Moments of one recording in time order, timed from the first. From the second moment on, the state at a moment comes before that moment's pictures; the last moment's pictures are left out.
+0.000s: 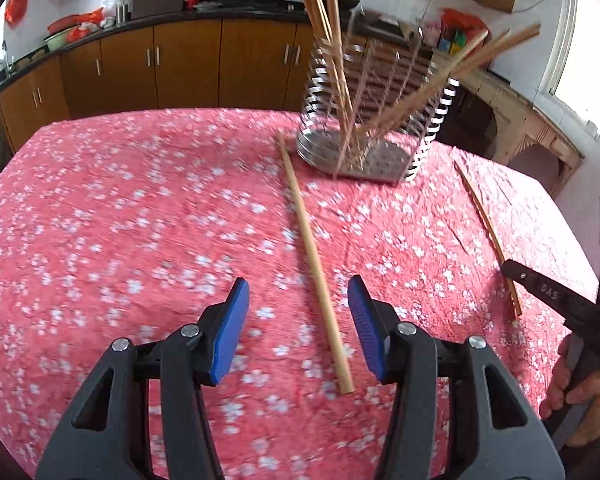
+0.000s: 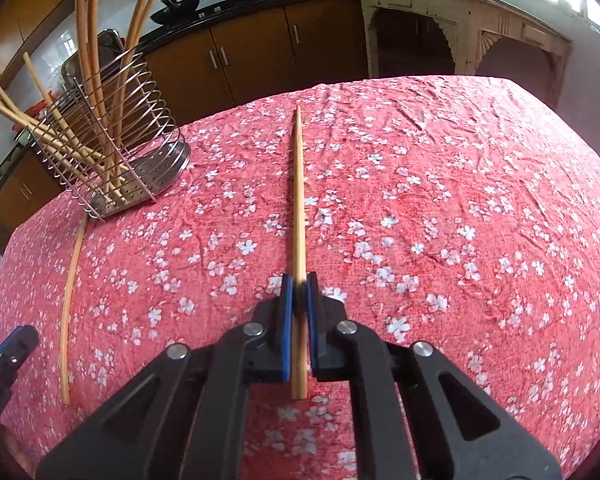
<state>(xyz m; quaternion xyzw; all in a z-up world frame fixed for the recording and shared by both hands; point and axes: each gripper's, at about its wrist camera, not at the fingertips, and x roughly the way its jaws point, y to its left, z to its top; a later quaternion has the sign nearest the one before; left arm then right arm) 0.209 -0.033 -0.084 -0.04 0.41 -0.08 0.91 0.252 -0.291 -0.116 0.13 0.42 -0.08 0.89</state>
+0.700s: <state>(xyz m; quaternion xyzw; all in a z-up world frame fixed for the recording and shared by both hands) 0.246 0.011 -0.102 -0.02 0.43 0.03 0.90 0.236 -0.264 -0.115 0.07 0.42 -0.02 0.91</state>
